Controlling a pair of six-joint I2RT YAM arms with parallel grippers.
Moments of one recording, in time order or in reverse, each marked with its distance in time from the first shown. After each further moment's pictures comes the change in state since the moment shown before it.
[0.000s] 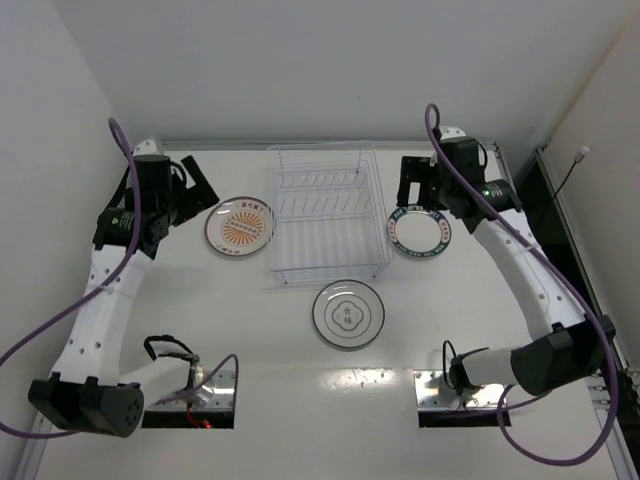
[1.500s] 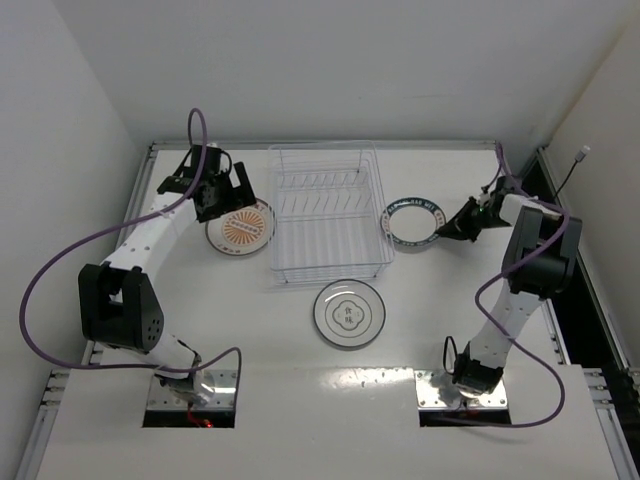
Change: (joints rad) left arm -0.055 0.407 -0.020 0.205 0.145 0.078; right arm -0.633 0.678 -0.129 0.247 -0.764 0.179
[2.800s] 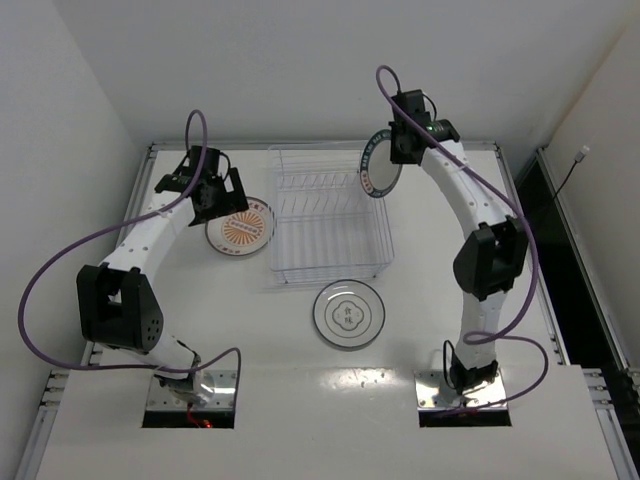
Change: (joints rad) left arm 0.011 0.000 0.022 -0.102 -0.118 0.049; right arm 0.622 -0.053 0.735 -0.325 0.943 -0.218
